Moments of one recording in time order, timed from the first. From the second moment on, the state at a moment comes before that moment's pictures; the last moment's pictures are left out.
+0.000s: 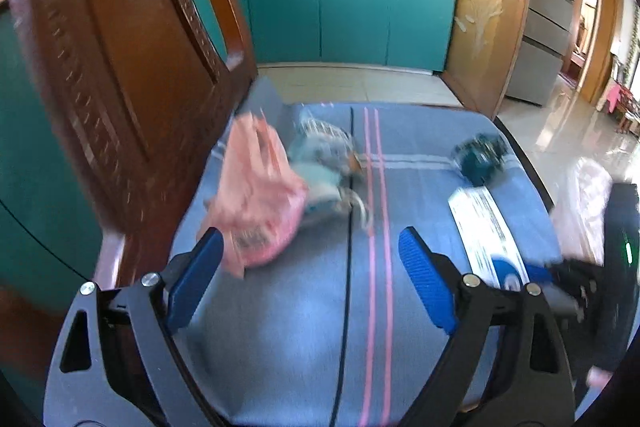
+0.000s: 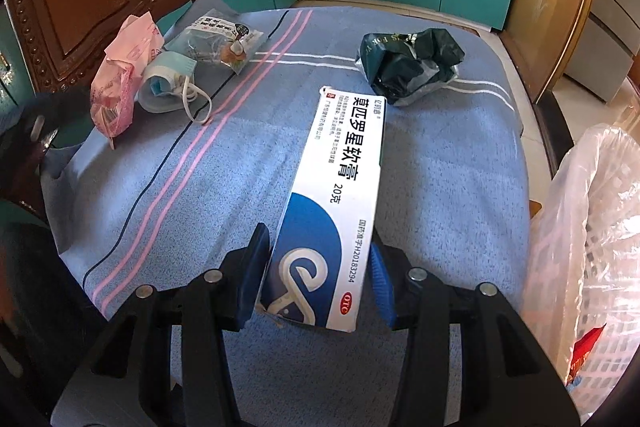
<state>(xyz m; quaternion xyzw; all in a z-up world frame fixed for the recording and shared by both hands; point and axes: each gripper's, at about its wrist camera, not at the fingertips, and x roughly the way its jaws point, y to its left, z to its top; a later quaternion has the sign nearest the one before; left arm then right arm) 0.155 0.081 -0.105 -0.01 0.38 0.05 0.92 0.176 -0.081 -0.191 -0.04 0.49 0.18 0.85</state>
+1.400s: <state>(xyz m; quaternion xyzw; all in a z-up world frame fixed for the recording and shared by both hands) 0.232 0.097 -0.123 -0.03 0.43 0.05 0.90 0.165 -0.074 -0.192 -0.07 0.47 0.18 0.86</state>
